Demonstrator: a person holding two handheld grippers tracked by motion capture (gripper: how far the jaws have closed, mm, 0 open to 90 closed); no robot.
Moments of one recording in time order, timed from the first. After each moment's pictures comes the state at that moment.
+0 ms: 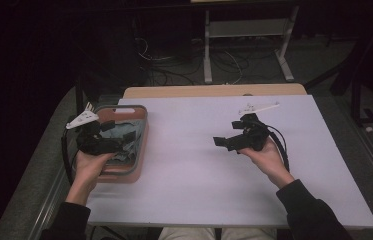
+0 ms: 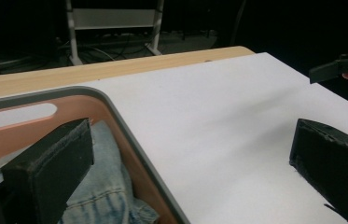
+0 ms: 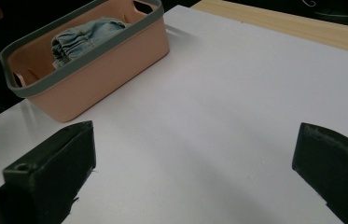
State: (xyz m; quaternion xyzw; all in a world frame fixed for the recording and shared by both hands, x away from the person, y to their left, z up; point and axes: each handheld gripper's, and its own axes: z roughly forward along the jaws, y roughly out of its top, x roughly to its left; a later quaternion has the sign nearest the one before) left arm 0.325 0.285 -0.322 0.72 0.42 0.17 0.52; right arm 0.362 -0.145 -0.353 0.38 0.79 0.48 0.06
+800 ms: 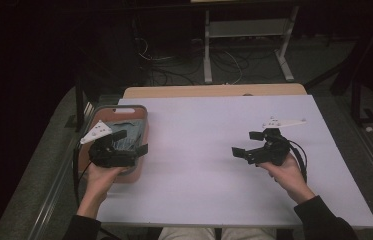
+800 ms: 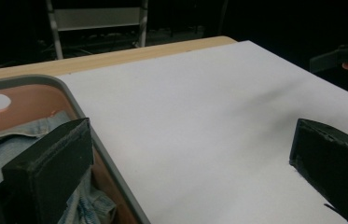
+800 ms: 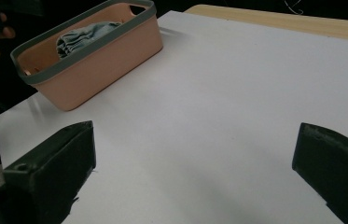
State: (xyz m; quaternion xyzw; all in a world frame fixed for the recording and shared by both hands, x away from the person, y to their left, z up) left arm 0.303 0.258 -0.341 0.74 0.39 0.17 0.52; right arm 0.327 -0.193 -0.372 0.39 0.76 0.51 0.07
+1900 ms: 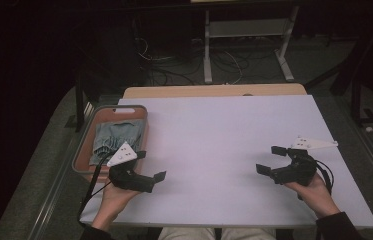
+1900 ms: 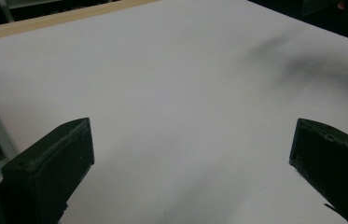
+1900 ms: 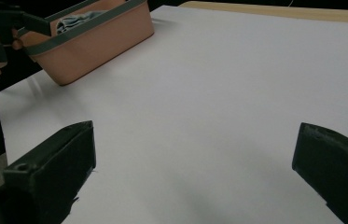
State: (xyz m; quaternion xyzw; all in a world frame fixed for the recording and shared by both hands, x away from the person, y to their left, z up) left arm 0.273 0.219 -0.381 0.80 0.34 0.14 0.49; right arm 0.287 -0.252 -0.401 0.38 0.75 0.53 0.08
